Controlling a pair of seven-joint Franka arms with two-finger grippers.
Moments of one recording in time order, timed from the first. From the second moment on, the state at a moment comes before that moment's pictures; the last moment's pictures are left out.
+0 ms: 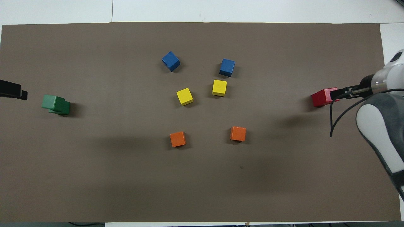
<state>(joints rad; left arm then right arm) 0.16 0.02 -0.09 -1.56 -0.05 1.57 0.10 -0.11 -0.01 0.01 -1.97 -0.02 2.04 -0.20</state>
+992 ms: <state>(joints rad) 0.09 0.01 -0.09 -1.52 -0.03 1.42 0.04 -0.08 -0.07 0.02 -1.70 -0.01 1.63 -0.15</state>
